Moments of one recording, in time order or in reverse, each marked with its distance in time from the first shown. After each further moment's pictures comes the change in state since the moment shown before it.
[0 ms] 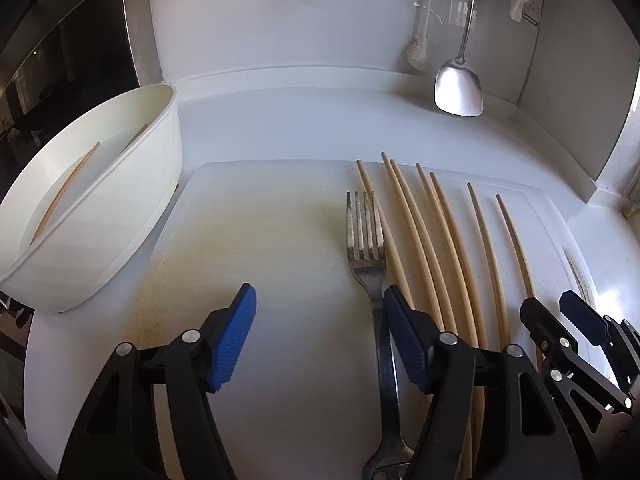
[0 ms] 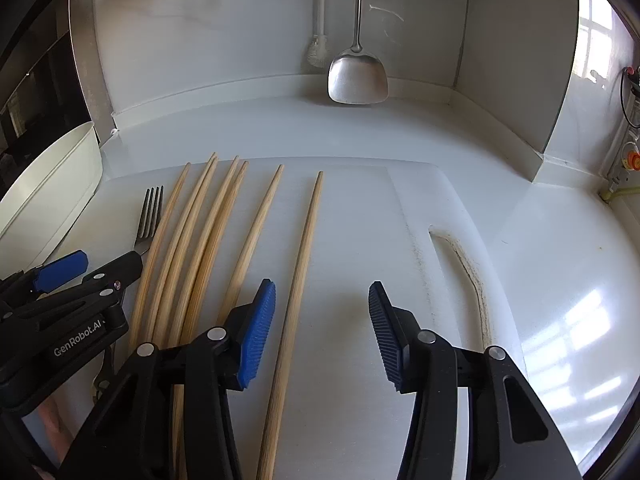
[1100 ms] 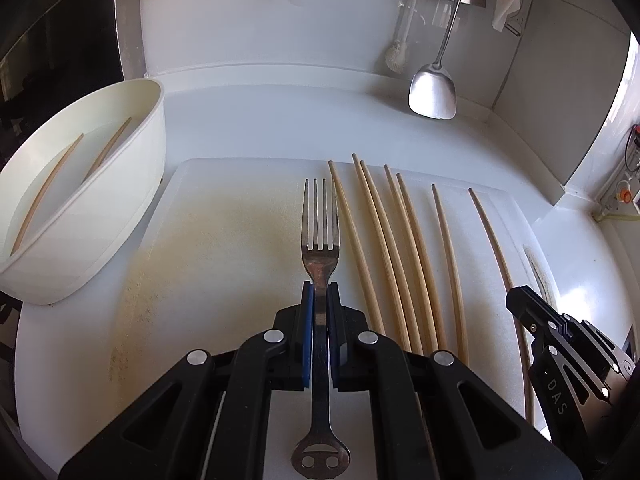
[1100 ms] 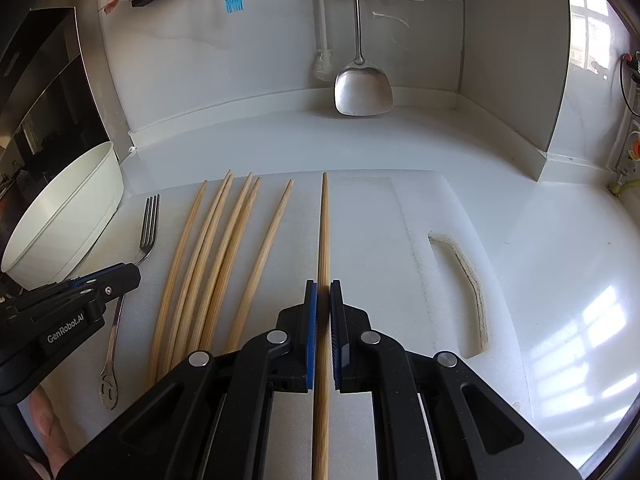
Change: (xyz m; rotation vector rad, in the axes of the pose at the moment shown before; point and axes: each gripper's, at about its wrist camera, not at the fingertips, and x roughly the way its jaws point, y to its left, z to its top) left arm -0.018 0.001 0.005 -0.031 0.030 -0.114; right arm -0.017 -0.011 -0.001 0.038 -0.036 0.083
